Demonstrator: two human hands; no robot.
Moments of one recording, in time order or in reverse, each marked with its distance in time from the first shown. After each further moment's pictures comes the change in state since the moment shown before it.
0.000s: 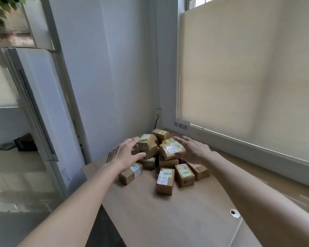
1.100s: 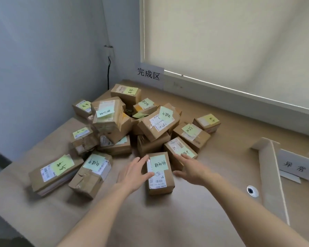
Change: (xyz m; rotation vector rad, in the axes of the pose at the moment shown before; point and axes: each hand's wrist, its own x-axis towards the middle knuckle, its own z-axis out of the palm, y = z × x) left_hand 0.313 -0.164 0.400 -0.119 -0.644 0.157; right_hand 0.286 0.076 0.331 0.241 -0.449 0.483
